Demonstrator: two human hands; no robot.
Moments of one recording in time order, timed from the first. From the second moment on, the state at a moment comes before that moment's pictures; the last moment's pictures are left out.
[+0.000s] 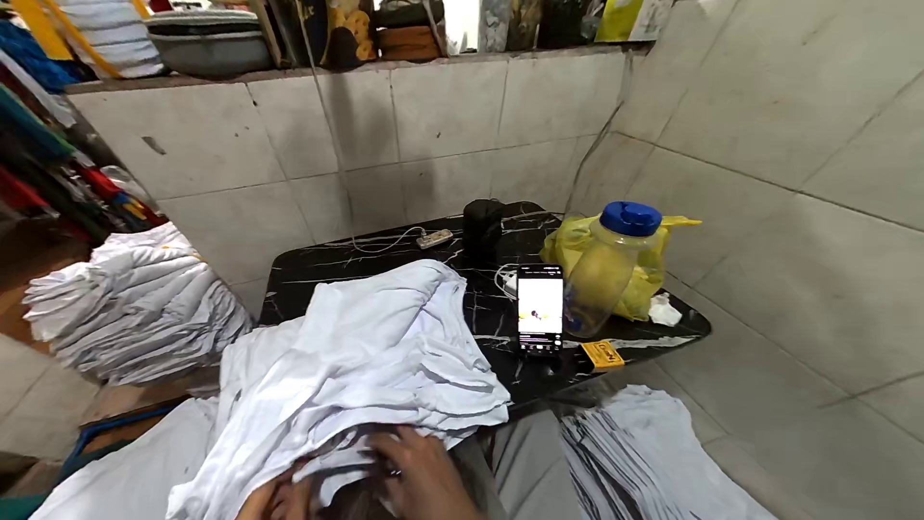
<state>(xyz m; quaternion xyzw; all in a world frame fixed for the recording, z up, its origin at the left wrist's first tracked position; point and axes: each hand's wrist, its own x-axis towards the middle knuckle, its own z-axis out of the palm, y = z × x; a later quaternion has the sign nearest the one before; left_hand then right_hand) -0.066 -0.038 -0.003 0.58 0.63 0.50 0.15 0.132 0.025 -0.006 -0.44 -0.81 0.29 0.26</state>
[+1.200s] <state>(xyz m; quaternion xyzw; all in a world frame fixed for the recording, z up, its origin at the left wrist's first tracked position) -0.048 -0.001 -0.020 0.78 0.52 0.35 -0.02 0.148 0.037 -0.018 -0.34 -0.81 0.18 0.44</state>
